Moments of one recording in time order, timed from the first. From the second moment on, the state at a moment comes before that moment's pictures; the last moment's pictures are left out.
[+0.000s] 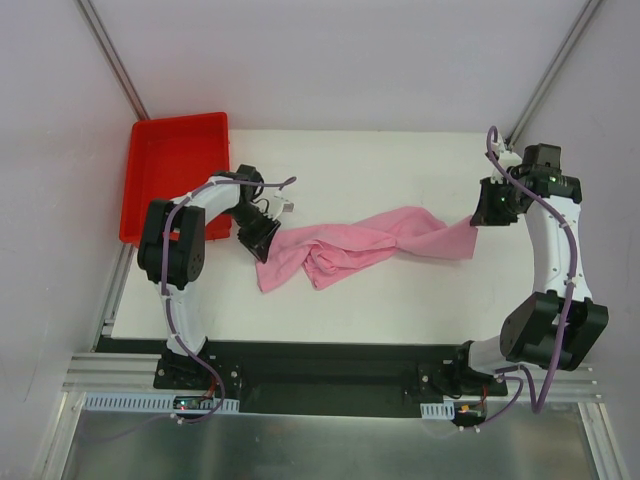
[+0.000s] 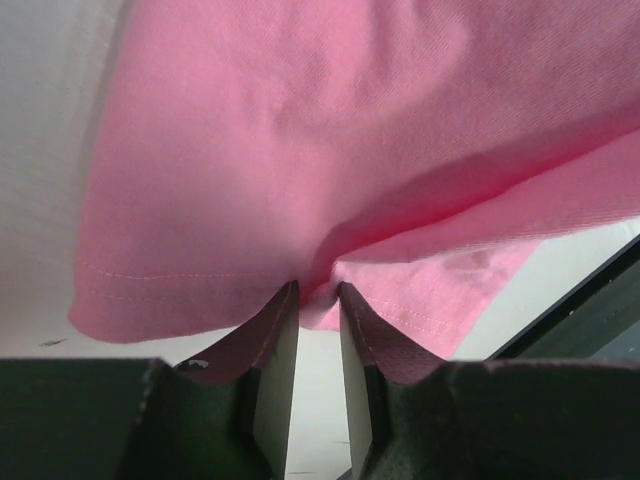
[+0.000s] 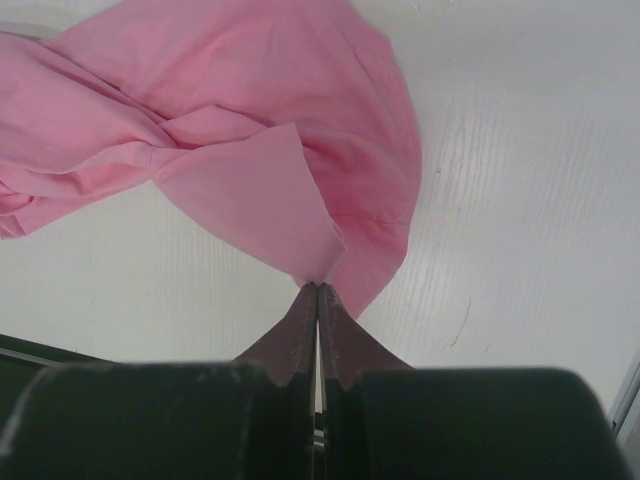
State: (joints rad) left arm -0.24 1.98 1.39 -0.99 0.46 0.46; right arm -0.20 1.43 1.41 -1.06 -0.34 -0.21
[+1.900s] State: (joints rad) left arm -0.21 0.91 1.22 -1.44 0.43 0.56; right arm -0.30 1.08 1.54 -1.24 -0.33 -0.31
